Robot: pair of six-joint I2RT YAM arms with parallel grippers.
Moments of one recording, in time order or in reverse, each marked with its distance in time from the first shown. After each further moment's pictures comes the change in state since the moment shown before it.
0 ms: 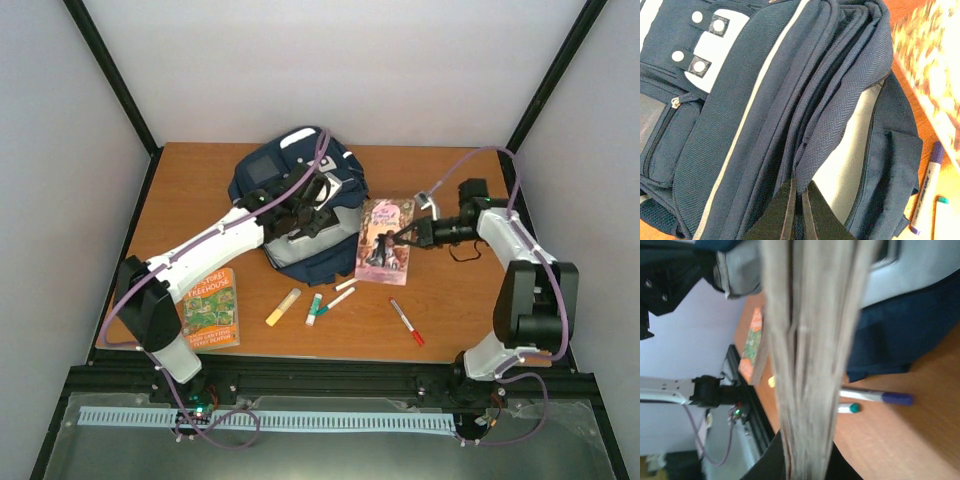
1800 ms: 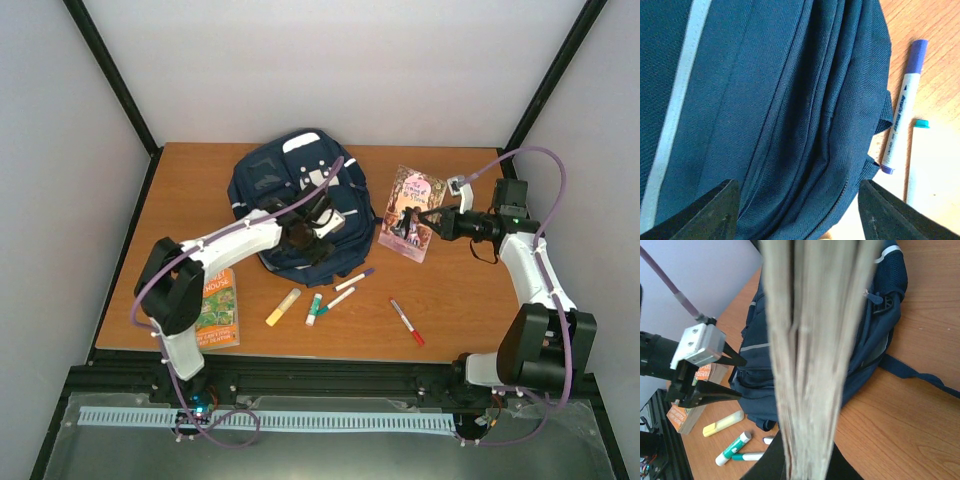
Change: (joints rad) left arm 0.034 0.108 -0.113 -0.058 0.242 0.033; right arm -0.114 -0.211 -0.135 0.369 0.077 0.063
